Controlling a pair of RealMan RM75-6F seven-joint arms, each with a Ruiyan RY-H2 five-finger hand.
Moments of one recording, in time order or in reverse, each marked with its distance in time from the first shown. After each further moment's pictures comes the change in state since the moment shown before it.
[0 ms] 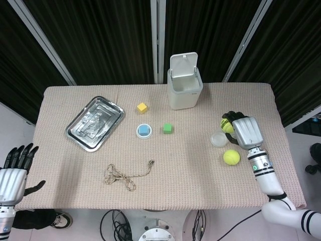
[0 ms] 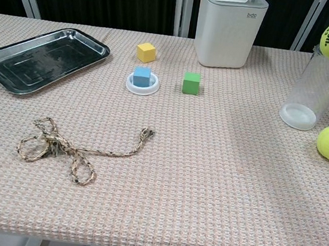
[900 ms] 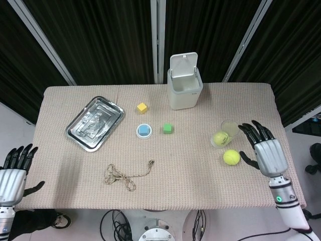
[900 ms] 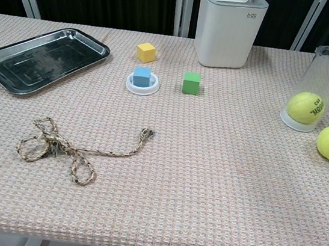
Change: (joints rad) left arm 0.000 0.000 0.003 0.004 -0.006 -0.007 -0.003; right arm -0.254 0.101 -0.180 -0.105 -0.348 0.390 0.215
